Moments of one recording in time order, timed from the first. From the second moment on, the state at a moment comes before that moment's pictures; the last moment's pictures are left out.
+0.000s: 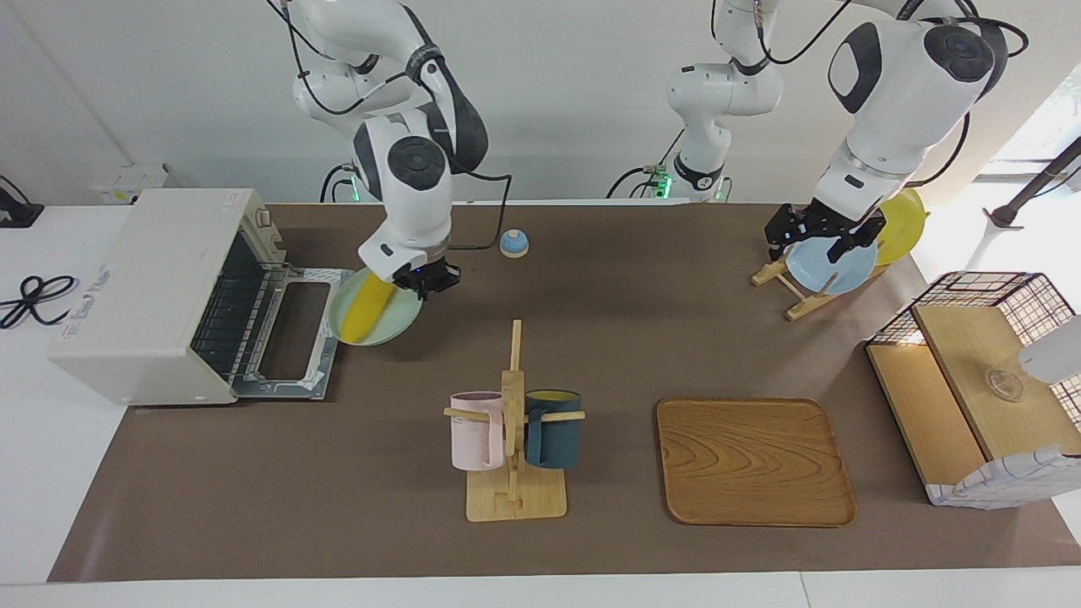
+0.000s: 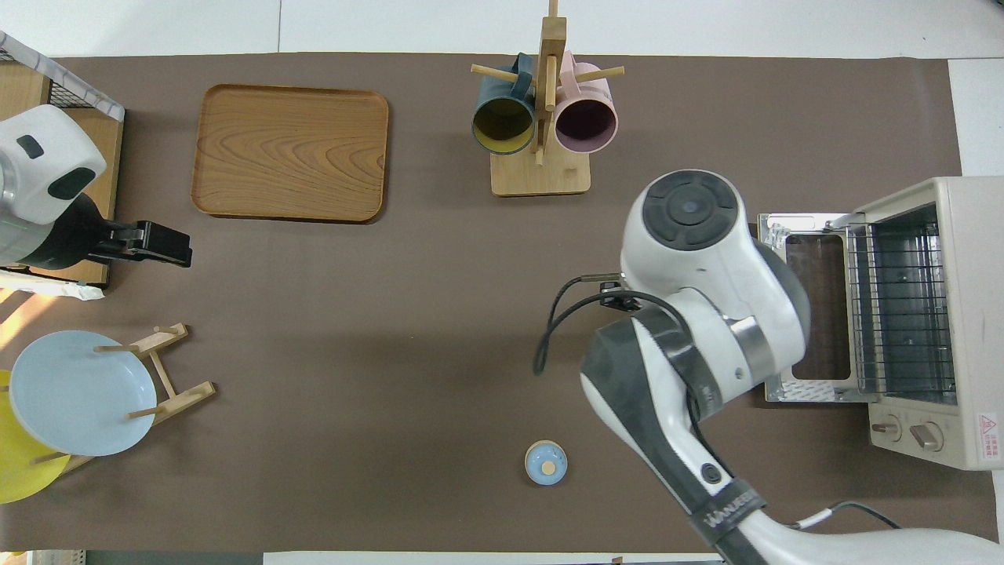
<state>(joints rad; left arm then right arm) -0.11 -0.03 -0.02 -1.76 -0.03 1.69 0.00 0.42 0.18 0.04 -1.85 -0.10 1.83 0.58</state>
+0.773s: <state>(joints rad) -0.09 -0.03 -0.01 -1.76 -0.03 1.69 0.00 0.60 0.49 0.05 -1.59 0.06 1.99 0.84</state>
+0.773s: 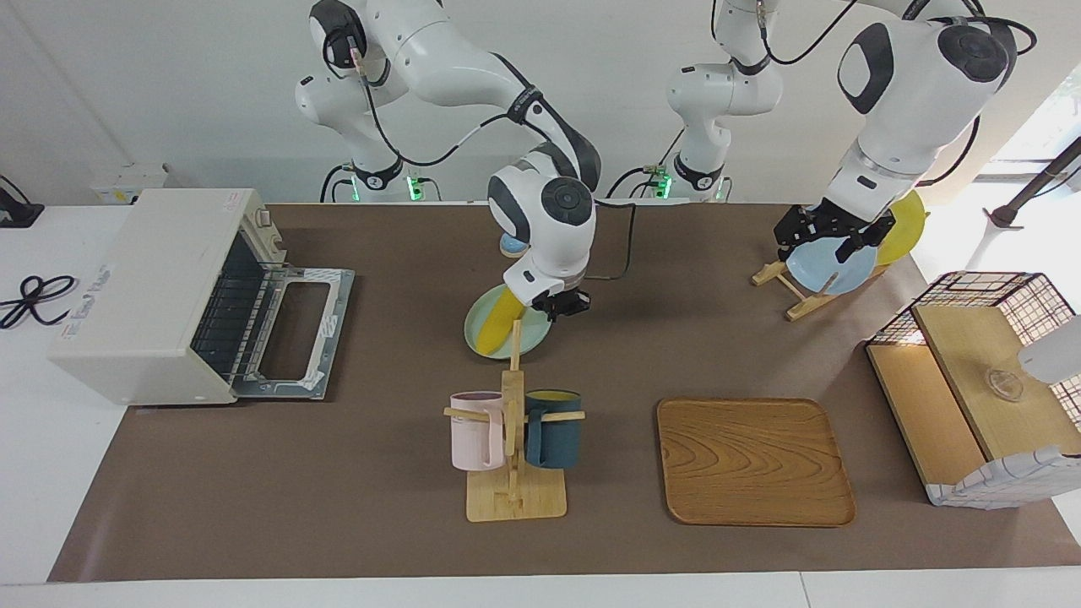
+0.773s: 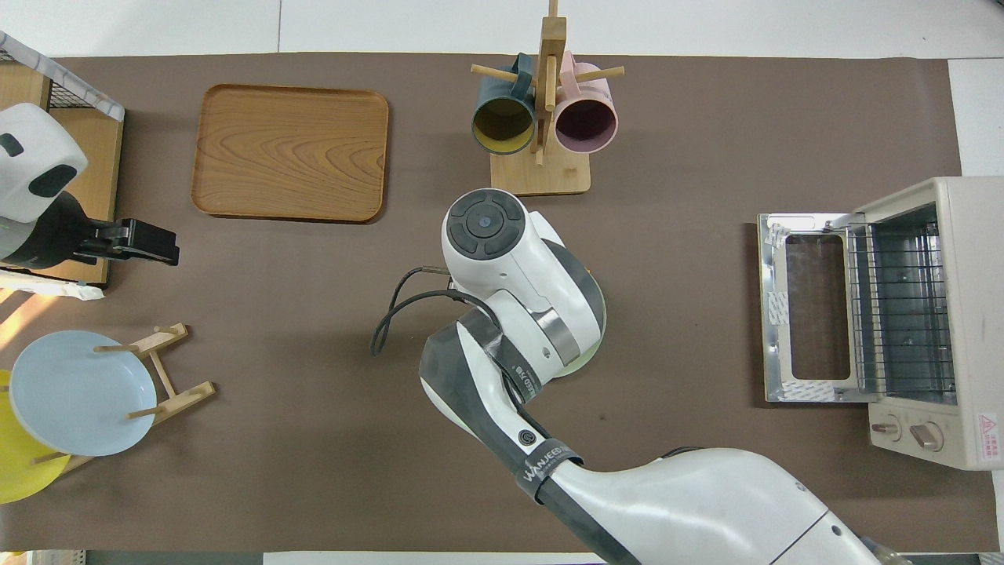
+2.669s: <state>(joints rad) -0.62 0.16 -0.05 -1.89 -0.21 2.14 -0.09 0.10 0.19 0.03 -2.15 -0.24 2.16 0.51</state>
